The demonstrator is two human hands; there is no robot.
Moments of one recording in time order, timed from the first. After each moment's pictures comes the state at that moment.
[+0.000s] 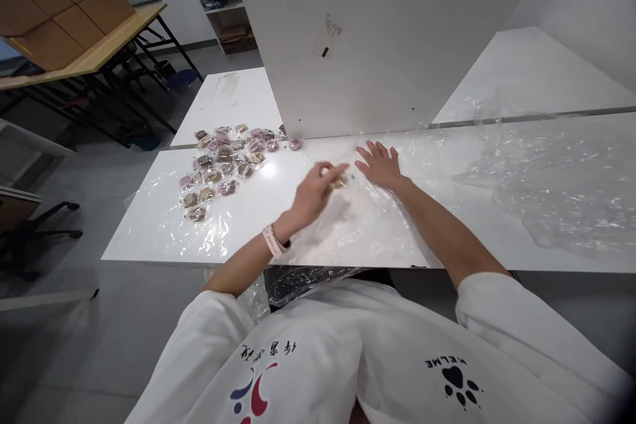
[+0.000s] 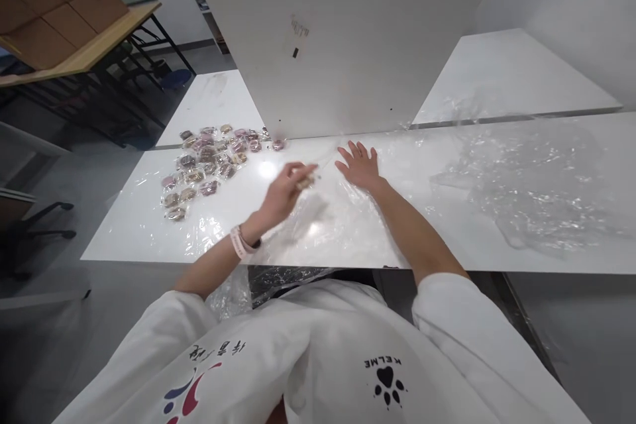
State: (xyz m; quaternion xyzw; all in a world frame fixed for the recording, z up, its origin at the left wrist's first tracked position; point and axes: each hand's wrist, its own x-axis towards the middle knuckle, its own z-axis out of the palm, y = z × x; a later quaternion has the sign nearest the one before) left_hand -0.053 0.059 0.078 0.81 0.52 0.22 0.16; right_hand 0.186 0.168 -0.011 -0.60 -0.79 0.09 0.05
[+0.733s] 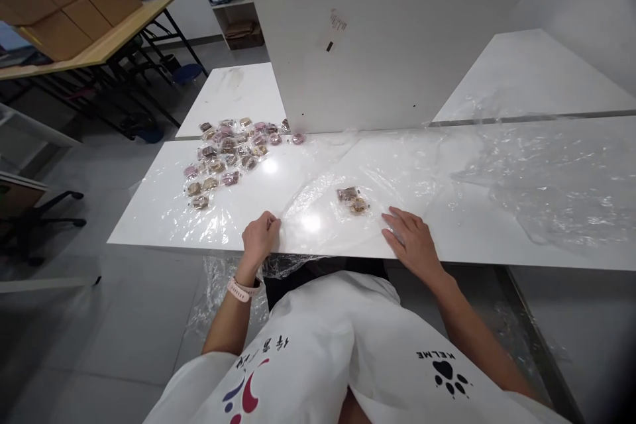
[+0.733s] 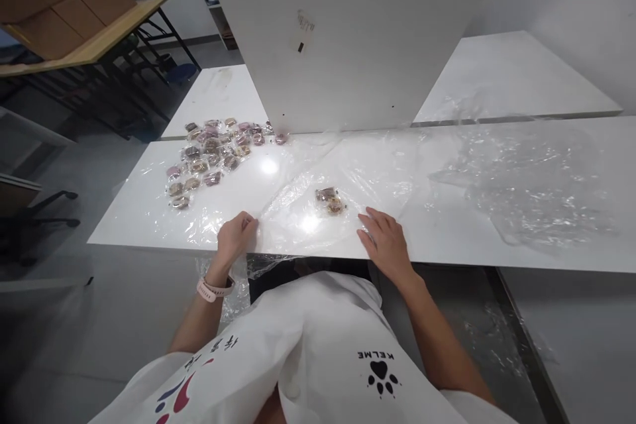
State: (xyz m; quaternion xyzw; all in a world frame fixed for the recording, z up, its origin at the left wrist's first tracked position) left_hand -0.150 -0.059 0.046 0.57 0.80 0.09 0.18; right_hand 0.226 -0.059 -0.001 -0.56 -0.79 0.10 0.23
